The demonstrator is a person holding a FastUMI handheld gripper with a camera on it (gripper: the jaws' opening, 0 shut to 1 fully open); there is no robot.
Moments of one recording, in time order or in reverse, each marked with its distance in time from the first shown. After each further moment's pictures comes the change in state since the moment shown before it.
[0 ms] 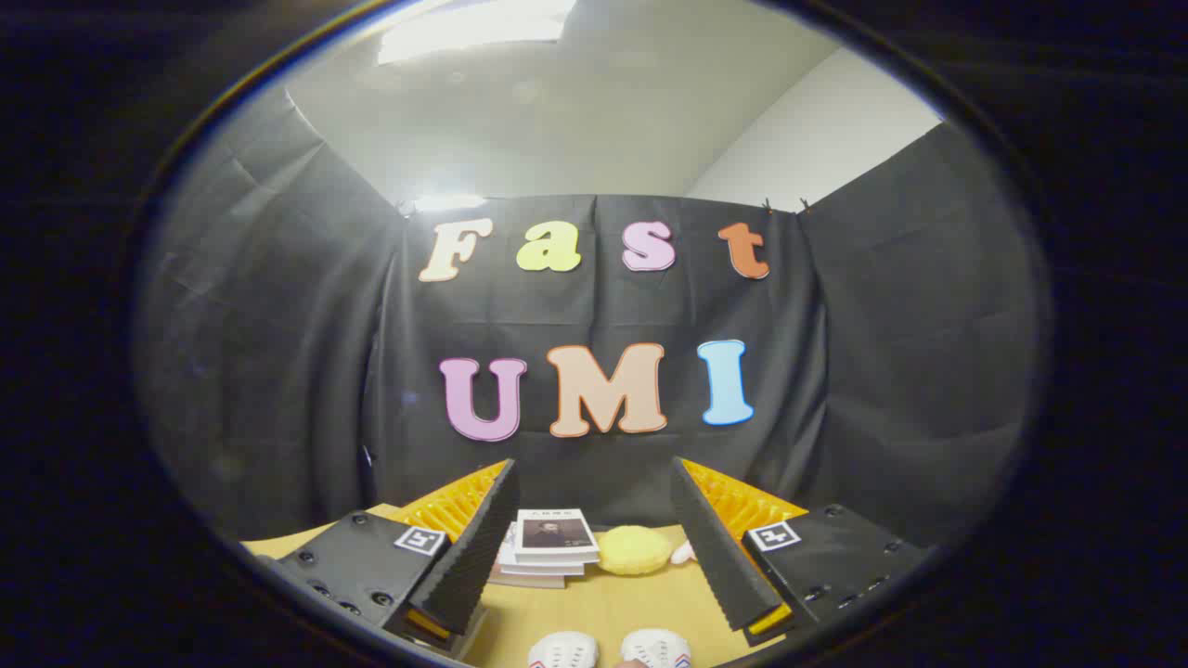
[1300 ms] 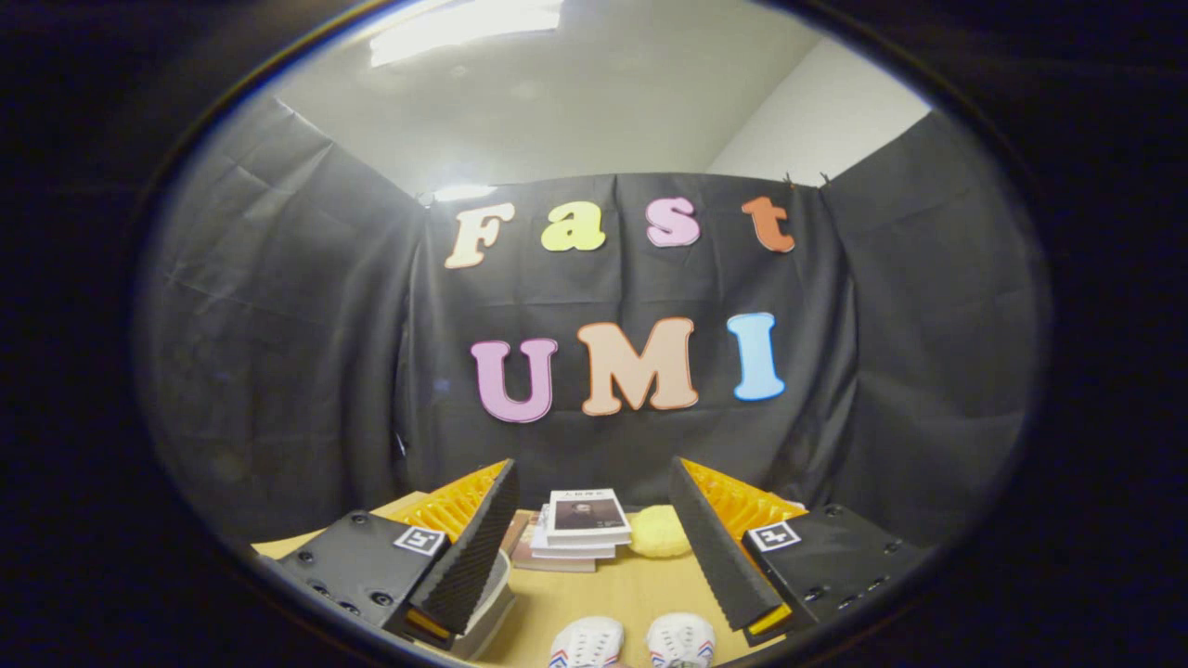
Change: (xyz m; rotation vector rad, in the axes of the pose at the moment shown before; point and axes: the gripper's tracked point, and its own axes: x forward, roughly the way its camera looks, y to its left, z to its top) arm -0.001 0.013 -0.030 0.065 0.106 0.090
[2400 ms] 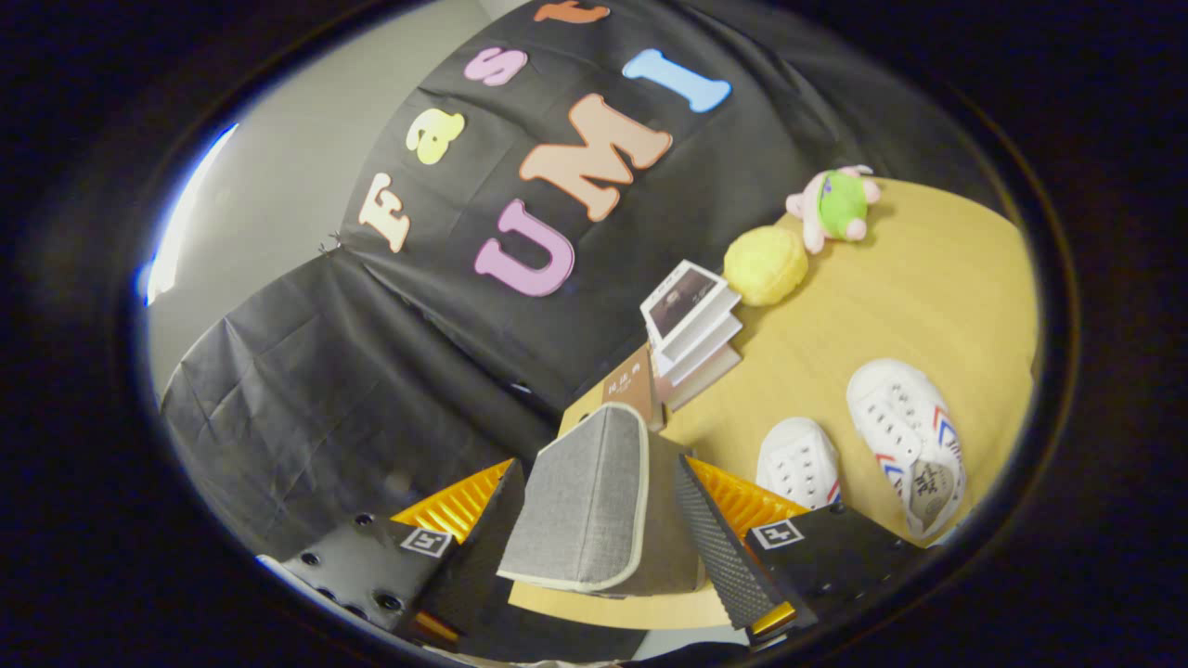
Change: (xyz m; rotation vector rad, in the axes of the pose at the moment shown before) arm -0.027 0.060 -0.169 0.834 0.635 0.200
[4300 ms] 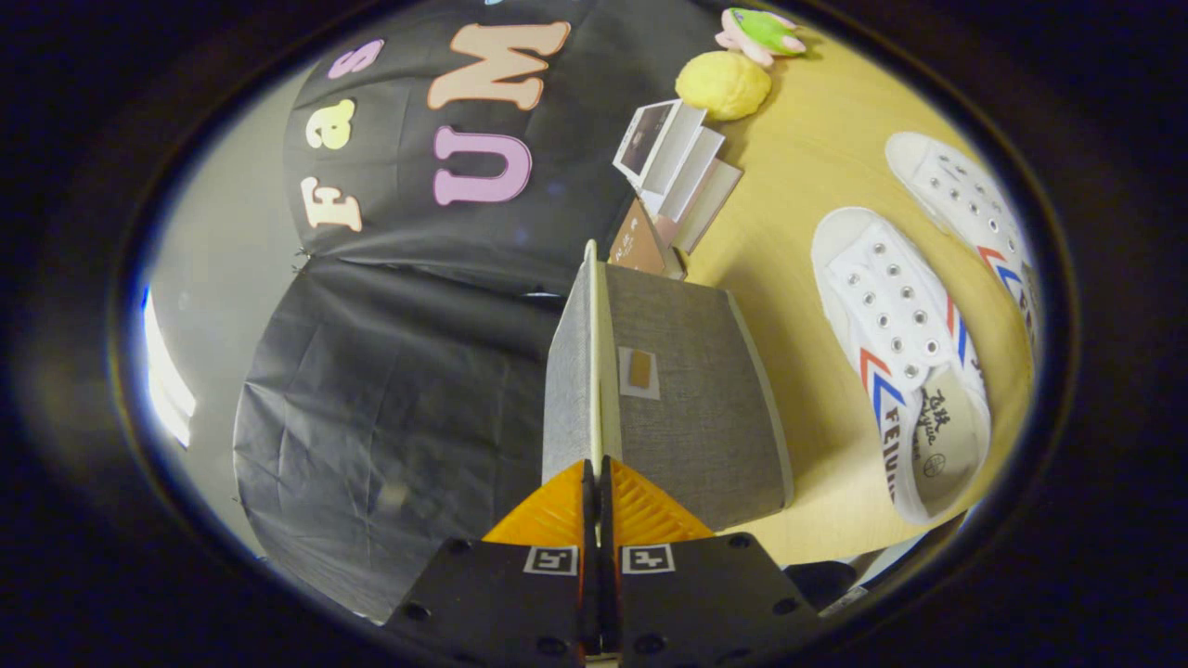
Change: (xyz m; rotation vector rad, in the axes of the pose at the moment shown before) arm 0.049 -0.007 -0.089 0.281 0.341 0.093
